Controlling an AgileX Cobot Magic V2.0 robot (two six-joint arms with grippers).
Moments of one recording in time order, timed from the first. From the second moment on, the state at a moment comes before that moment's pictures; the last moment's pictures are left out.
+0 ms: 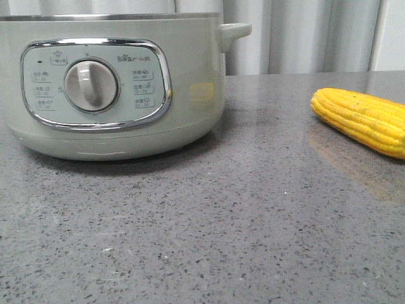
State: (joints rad) left arm 0.24 0.94 -0.79 -0.30 0.10 0.14; right arm 0.16 0.39 -0.59 -0.01 0.52 0.02
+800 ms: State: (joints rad) left arm 0.25 1.13 -0.49 -0.34 -0.06 0.14; right arm 0.16 0.39 -0.59 -0.01 0.49 0.02
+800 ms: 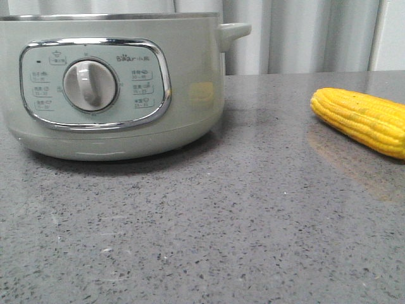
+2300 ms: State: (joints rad) left arm 0.08 0.46 -0.49 -0.34 0.05 0.14; right arm 0.20 1.34 -1.06 0.19 0.67 -0.03
